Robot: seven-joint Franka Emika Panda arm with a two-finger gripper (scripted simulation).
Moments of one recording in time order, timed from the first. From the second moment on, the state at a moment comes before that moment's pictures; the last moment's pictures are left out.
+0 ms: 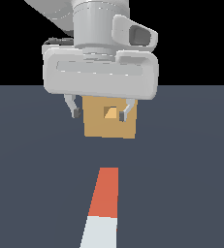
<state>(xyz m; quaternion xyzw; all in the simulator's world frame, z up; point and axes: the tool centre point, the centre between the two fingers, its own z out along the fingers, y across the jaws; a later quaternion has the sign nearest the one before) -0.024 -0.057 0.139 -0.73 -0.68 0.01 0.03</state>
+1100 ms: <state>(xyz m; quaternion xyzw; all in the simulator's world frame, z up) -0.018 -0.236 0.069 -0.73 -0.68 0.00 0.00</state>
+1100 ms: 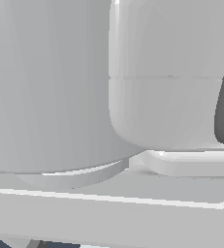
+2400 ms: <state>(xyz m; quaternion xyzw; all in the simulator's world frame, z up) -0.016 -0.237 0.019 -0.73 -0.68 0.00 0.00</state>
